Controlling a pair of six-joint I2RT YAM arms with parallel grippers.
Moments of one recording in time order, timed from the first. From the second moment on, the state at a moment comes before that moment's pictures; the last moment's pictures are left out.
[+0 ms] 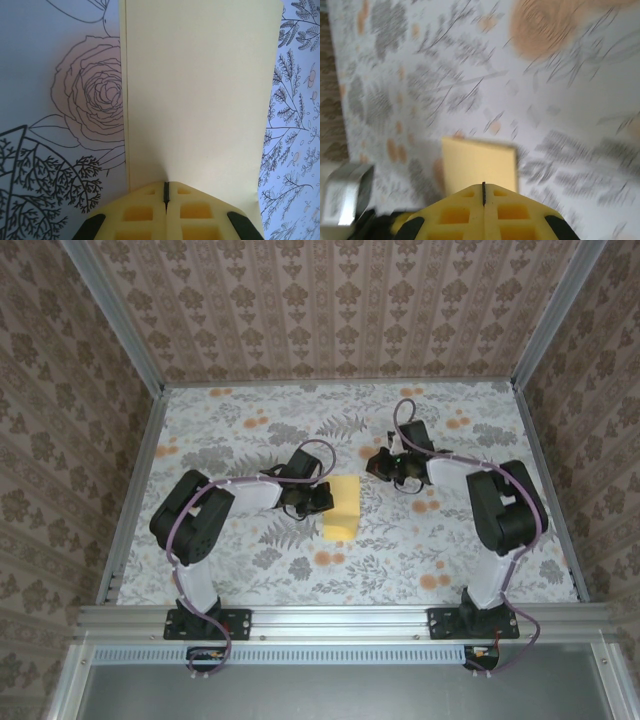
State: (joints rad) left arm -0.69 1.85 0.97 -0.17 0.34 -0.77; right arm 0.28 1.79 0.99 -0.06 -0.51 0.73
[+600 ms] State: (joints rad) left arm -0.70 1.85 0.97 -0.17 0.32 -0.77; right arm 0.47 1.72 0.77 -0.03 -0.62 0.84
